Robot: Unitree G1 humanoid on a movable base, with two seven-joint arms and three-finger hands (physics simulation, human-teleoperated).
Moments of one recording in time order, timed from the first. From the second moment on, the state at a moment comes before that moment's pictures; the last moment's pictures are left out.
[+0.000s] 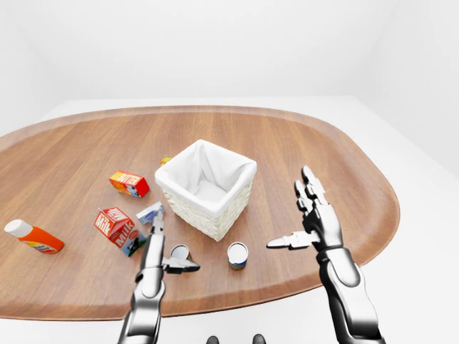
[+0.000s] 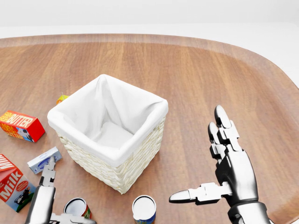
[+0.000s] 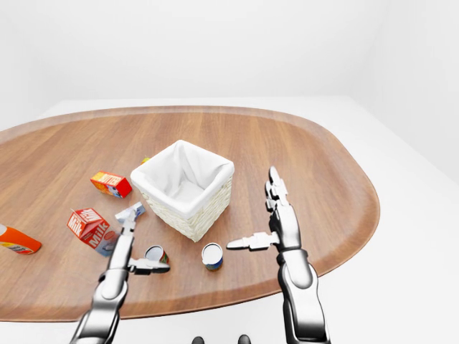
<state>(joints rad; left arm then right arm) 0.06 0.08 0.08 0.21 0.41 0.06 0.08 0.11 -0.02 -0.03 -0.31 0.03 0.09 0.13</state>
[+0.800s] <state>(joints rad) 0.01 0.11 0.09 0.38 0.37 -0.02 0.11 0.11 -0.02 -0.02 -0.30 0.02 0.09 0.14</state>
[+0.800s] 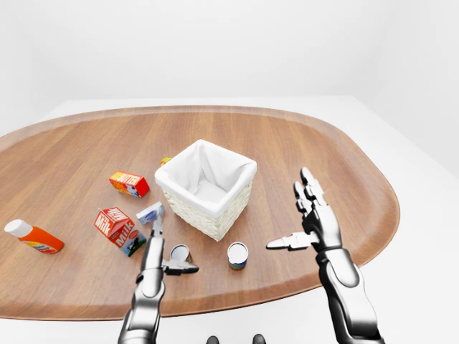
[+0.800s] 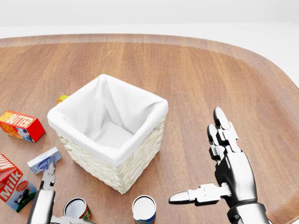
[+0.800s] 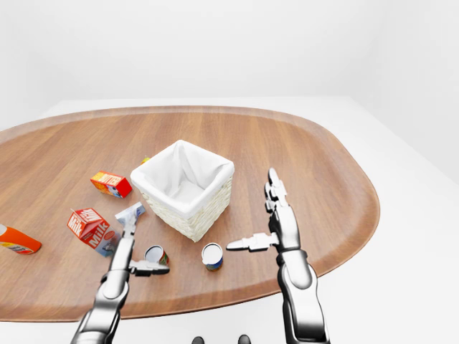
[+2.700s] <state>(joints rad) -0.12 0.16 0.09 0.70 0.32 -0.09 0.17 0.13 -0.02 -0.02 -0.30 0.02 0.09 0.14</state>
